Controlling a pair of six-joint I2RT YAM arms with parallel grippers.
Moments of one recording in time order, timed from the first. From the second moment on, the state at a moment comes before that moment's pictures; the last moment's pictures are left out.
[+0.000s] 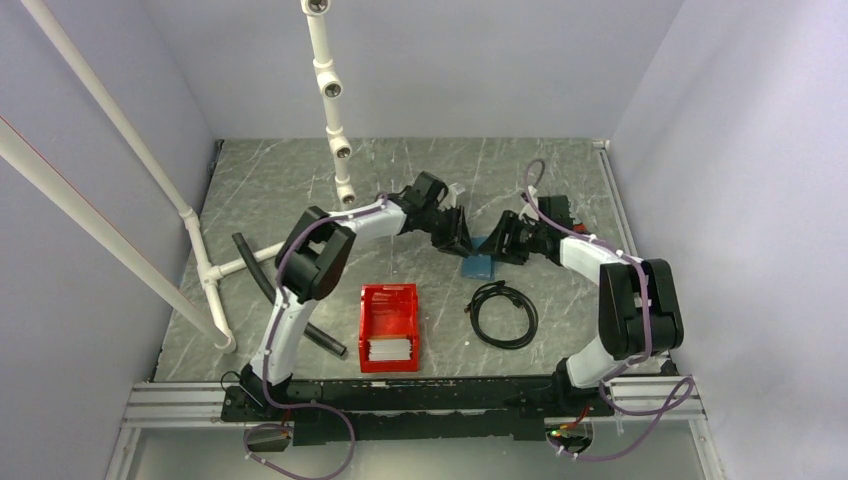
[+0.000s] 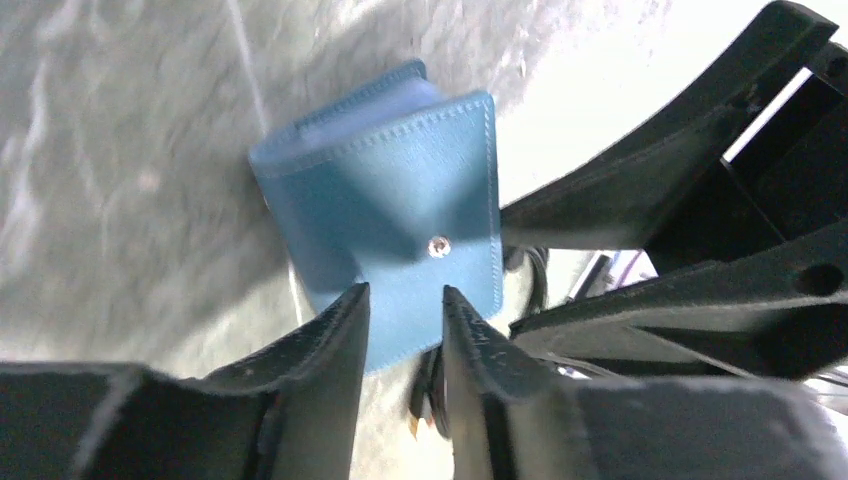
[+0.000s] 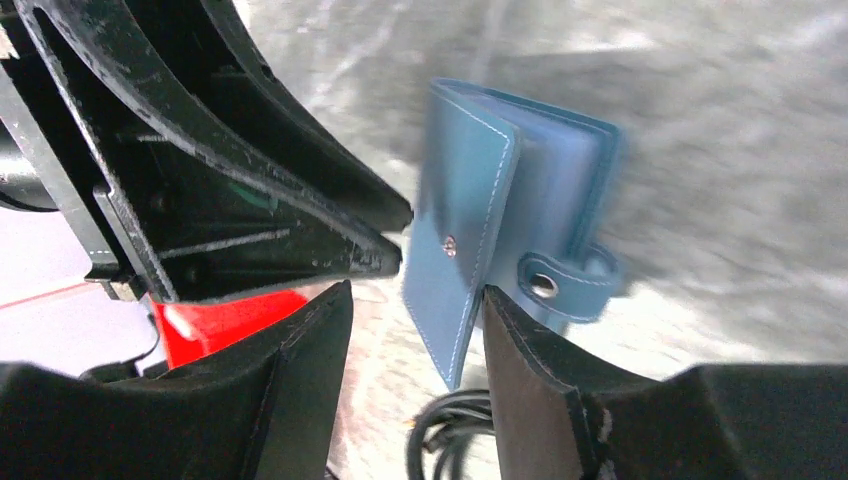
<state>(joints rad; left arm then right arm) -0.68 2.29 1.69 -0.22 0.64 -0.69 0.09 1.56 0.78 -0.10 -0.59 0.49</state>
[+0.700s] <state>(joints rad) -0.61 1.67 1.30 -0.22 0.58 -0.65 0.29 1.81 1.01 -0.02 -0.69 0.61</state>
